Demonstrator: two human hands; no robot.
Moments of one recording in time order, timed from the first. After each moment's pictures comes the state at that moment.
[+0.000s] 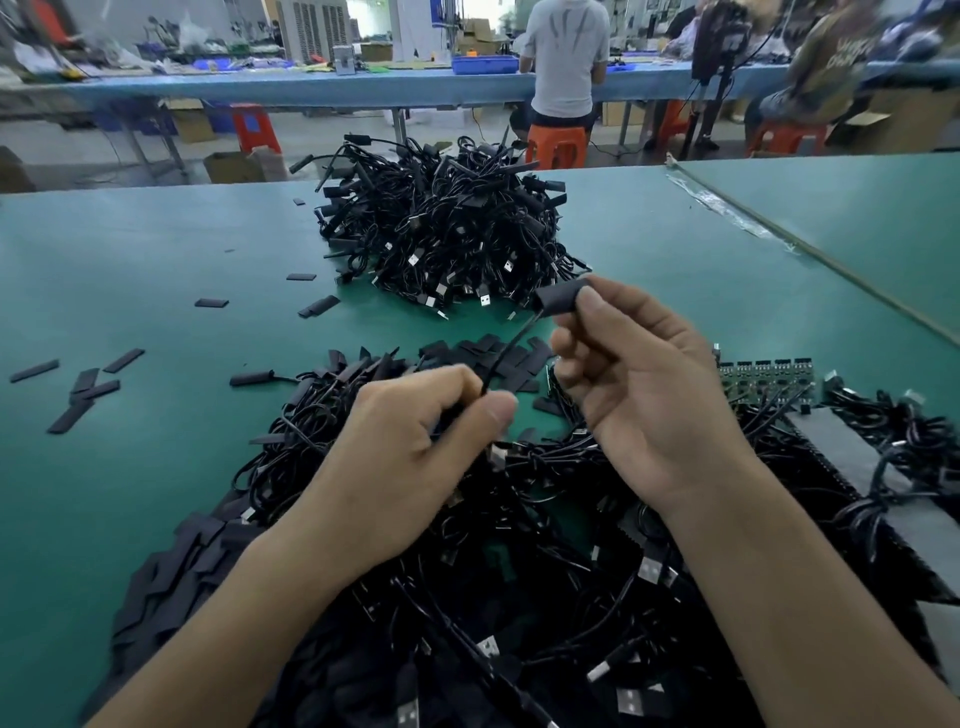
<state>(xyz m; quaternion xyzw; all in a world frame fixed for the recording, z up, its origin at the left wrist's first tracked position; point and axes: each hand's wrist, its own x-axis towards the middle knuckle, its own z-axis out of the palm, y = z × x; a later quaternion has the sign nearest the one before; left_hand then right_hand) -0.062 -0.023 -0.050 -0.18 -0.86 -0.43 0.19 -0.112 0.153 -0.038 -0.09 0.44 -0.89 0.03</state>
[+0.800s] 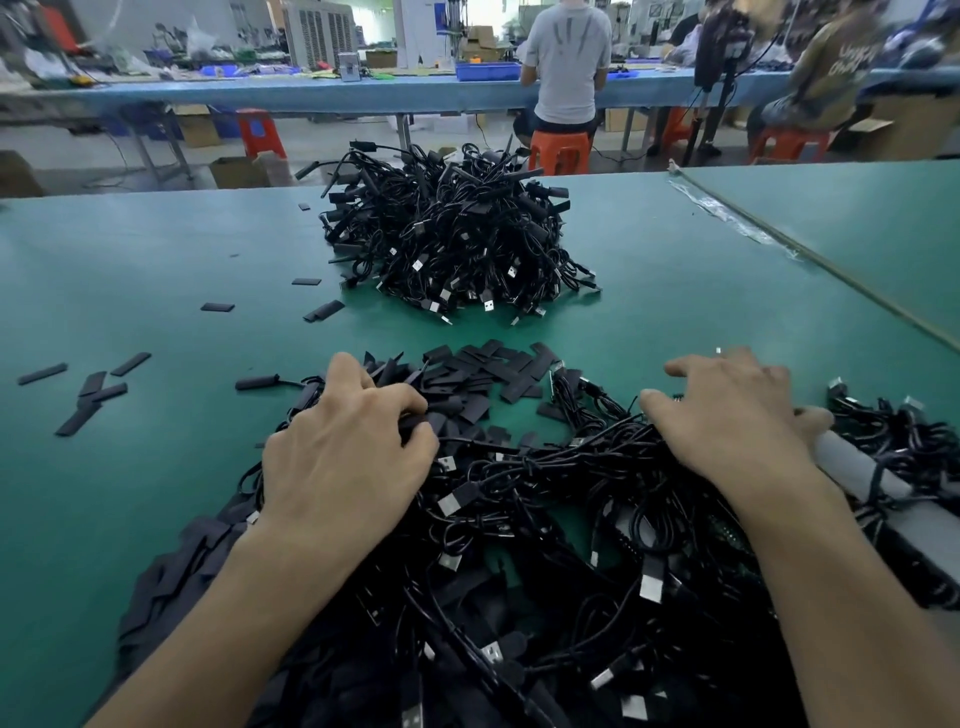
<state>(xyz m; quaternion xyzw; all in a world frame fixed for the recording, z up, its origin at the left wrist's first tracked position) -0.067 -0.042 -0.060 0.09 -0.98 -0.09 0.17 -0.135 0.203 -0.052 0.14 0.98 -0.12 -0.03</state>
